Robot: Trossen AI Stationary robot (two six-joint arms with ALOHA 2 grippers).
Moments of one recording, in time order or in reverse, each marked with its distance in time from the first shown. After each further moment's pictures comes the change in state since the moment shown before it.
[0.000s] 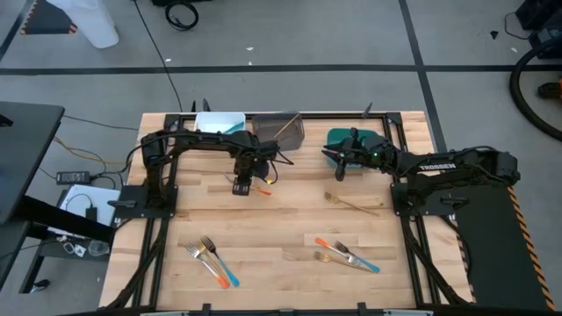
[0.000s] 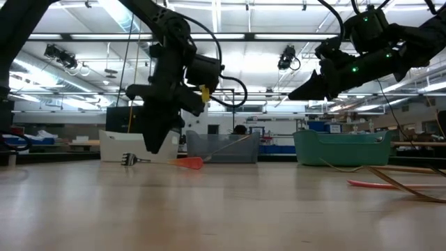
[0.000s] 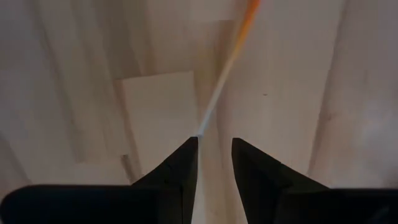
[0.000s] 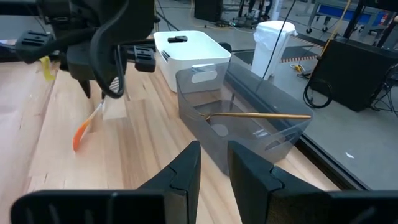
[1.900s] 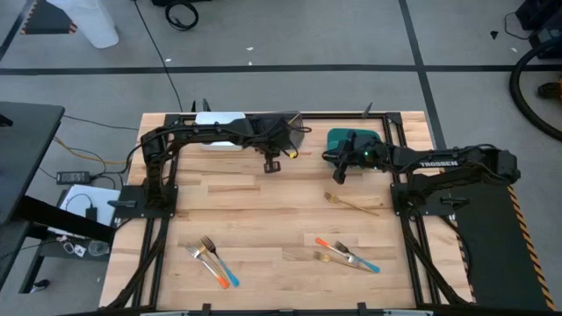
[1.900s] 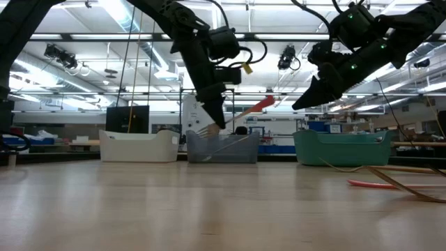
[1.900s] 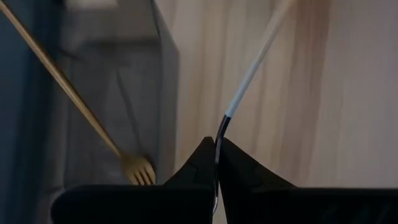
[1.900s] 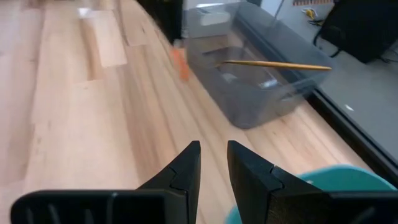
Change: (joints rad) left arm 0.050 0.003 0.158 0.454 -0.201 -0.123; right arm 0.051 0.000 0.131 -0.377 0.052 0.026
